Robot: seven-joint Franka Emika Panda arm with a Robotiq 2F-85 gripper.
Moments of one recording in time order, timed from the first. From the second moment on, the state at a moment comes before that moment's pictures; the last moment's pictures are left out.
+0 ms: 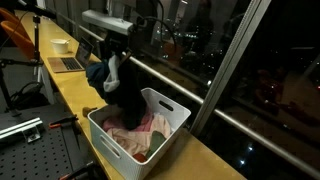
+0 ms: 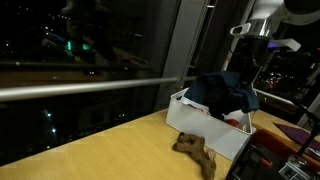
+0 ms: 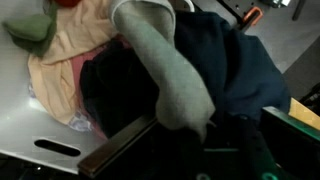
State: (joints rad) arm 0.06 -0.12 0.07 -2.21 0.00 2.03 -0.60
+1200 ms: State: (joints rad) arm 0.33 0.29 0.28 -1.56 -0.11 1.86 -0.09
